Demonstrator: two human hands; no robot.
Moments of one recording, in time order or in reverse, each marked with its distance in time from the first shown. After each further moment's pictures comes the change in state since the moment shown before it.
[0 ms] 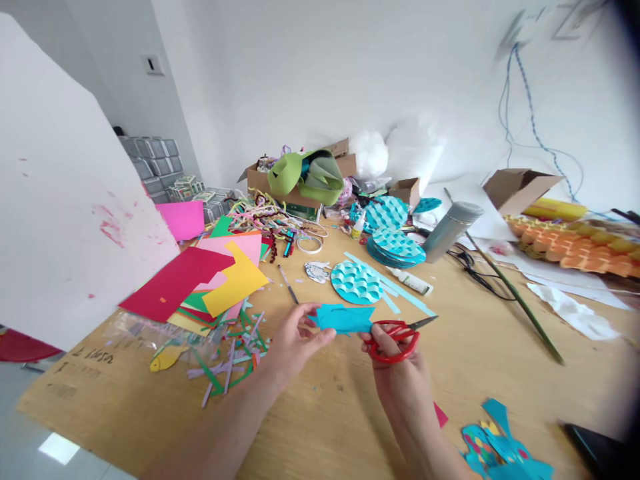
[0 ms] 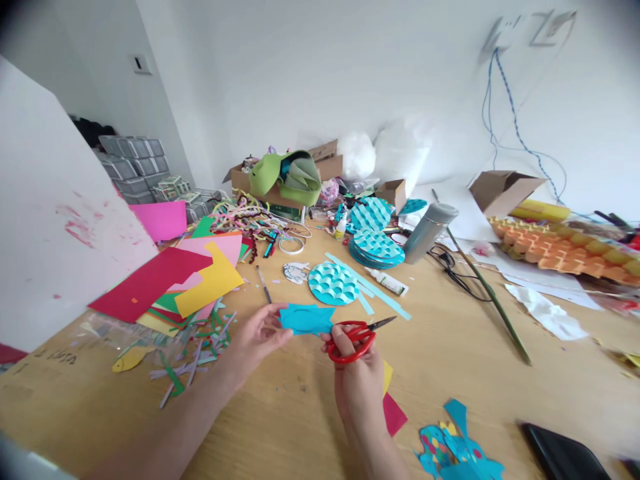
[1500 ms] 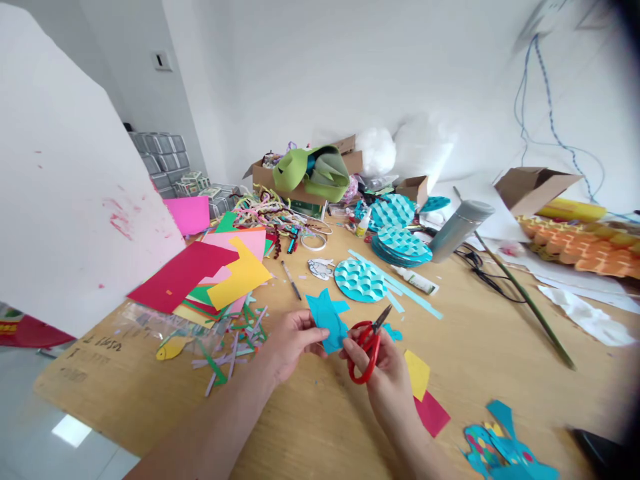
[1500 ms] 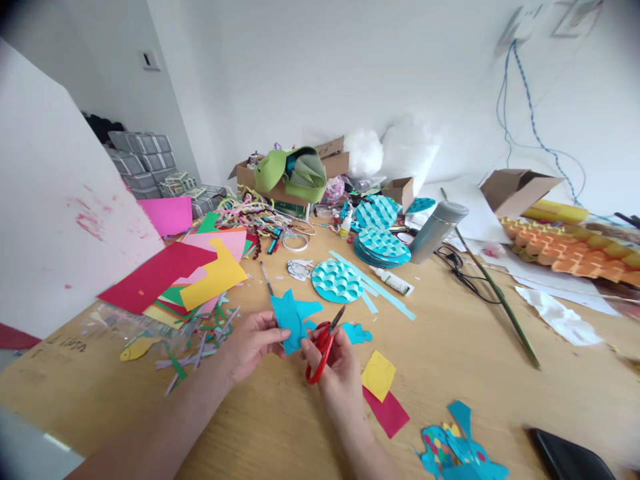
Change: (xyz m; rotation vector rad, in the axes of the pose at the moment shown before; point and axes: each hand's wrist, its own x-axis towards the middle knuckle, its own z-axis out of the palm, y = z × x) left_hand 0.000 0.002 -0.004 -0.221 -0.199 -0.191; right_hand -0.024 0.006 0.009 -0.324 -0.261 0.018
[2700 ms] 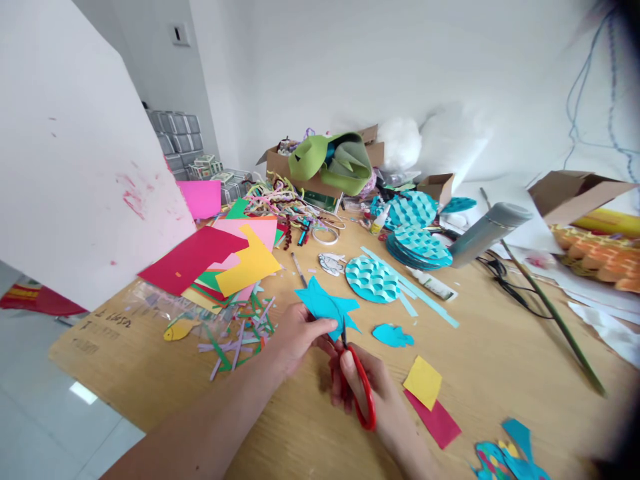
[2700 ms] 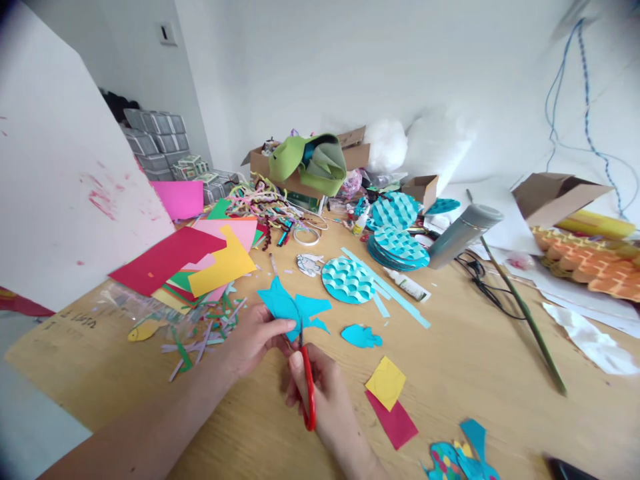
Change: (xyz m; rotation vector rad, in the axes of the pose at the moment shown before) left_hand -0.003 0.004 0.006 -0.052 0.063 0.038; right_hand -0.013 0.002 0.003 -0.353 -0.457 0.187
